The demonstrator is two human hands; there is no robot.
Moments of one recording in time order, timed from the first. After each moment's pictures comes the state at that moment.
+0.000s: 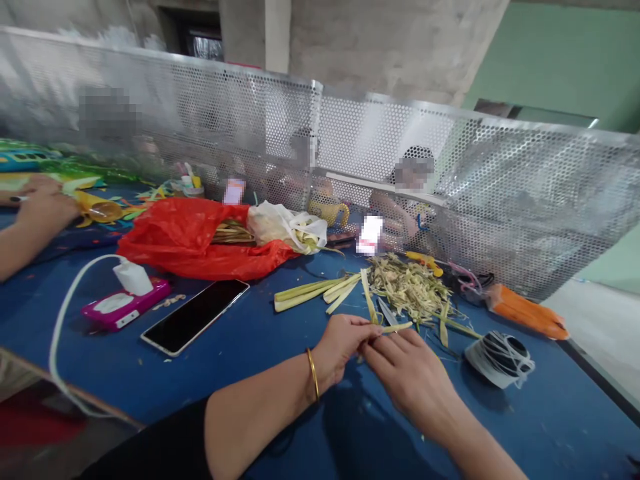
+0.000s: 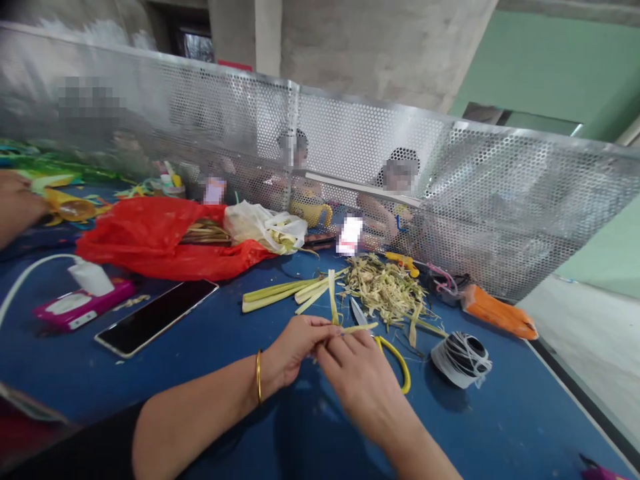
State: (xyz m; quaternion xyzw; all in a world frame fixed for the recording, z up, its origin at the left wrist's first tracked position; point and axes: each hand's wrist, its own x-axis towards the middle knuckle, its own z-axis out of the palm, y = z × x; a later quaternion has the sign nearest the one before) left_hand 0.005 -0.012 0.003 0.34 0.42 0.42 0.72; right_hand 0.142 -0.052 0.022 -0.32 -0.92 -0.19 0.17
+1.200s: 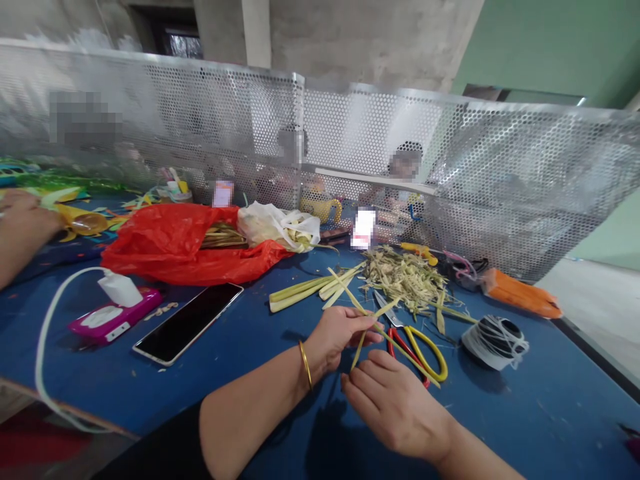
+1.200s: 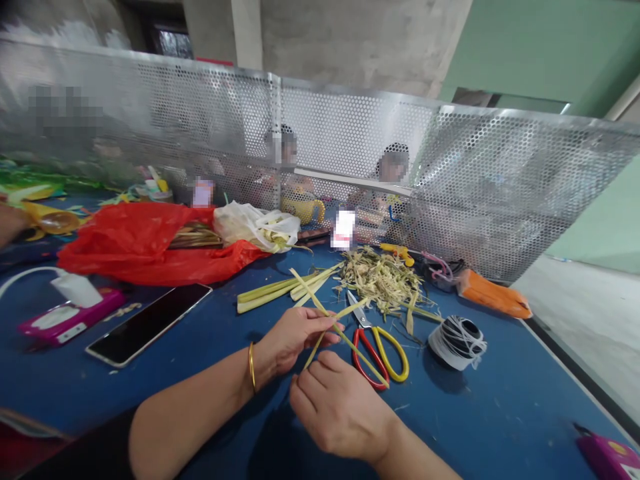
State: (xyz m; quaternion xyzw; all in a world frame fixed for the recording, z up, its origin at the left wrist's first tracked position) left_hand -0.001 -0.004 0.002 0.34 0.40 0.39 0.76; right_hand 0.121 -0.070 0.000 -0.19 -0.95 -0.19 0.18
